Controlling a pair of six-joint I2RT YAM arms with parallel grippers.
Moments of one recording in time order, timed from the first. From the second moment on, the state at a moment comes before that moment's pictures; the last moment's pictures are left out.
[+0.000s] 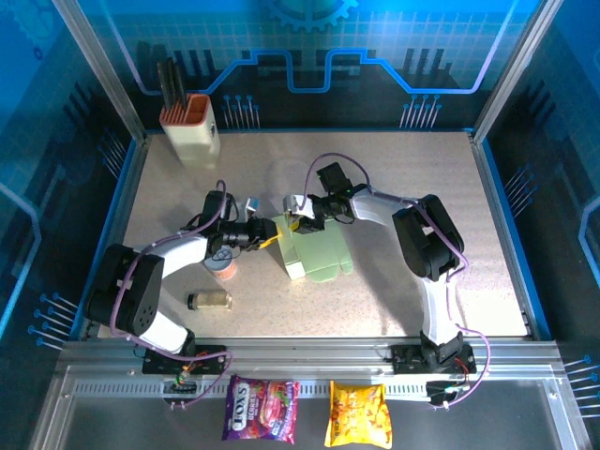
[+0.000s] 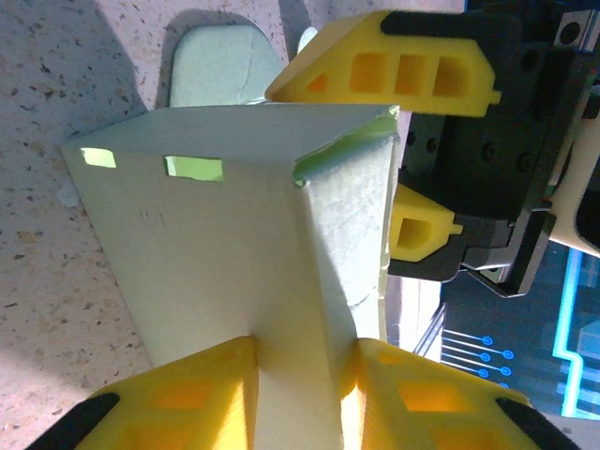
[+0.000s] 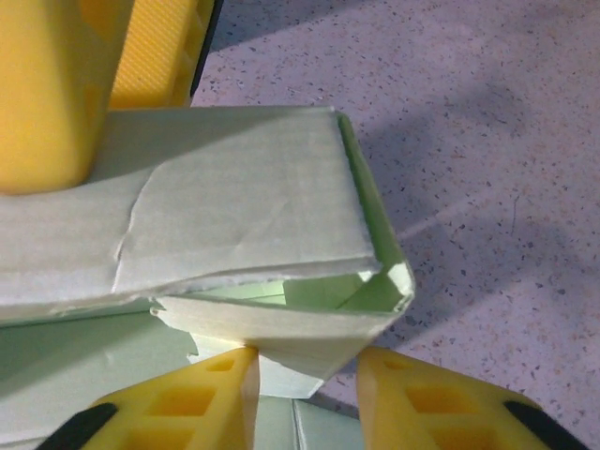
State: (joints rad) left arm -0.23 1.53 0.70 0.06 0.79 -0.80; right arm 0.52 2.07 1.39 -0.26 -0.72 -0.99
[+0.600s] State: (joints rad) left arm -0.22 1.52 0.76 -0.13 0.75 -0.67; right arm 0.61 1.95 1.23 -0.24 -0.72 -0.87
